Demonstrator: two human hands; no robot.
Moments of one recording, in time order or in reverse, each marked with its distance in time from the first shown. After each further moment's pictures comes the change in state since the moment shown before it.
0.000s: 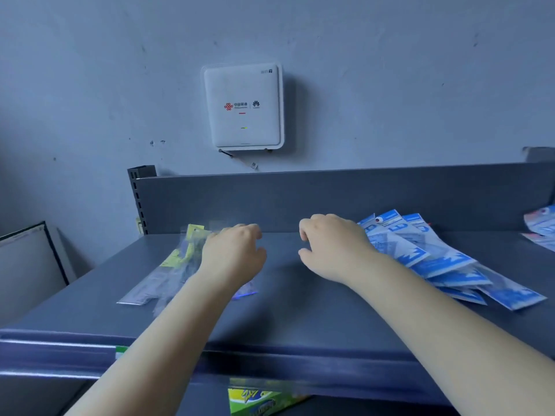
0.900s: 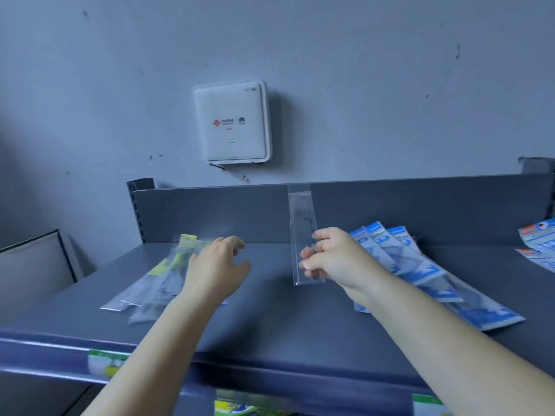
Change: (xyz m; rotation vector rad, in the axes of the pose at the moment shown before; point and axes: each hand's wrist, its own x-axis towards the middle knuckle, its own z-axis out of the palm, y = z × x) left_hand -0.008 0.035 0.005 -0.212 0.032 -0.202; right_hand -0.029 0.055 -0.007 1.428 -0.154 0.451
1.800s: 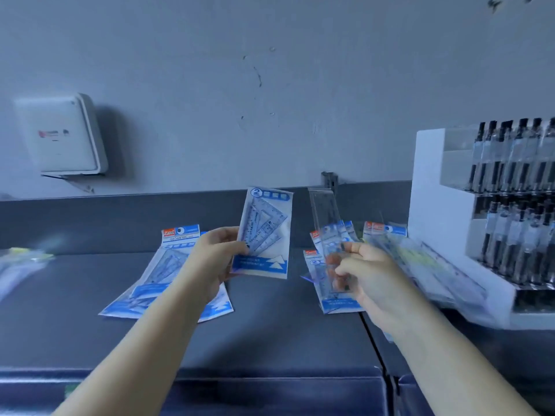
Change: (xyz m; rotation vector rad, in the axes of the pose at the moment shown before) left_hand -0.066 0.355 0.086 -1.199 -0.307 -0.232; right_hand -0.131 0.030 -0.360 0.290 0.259 -0.035
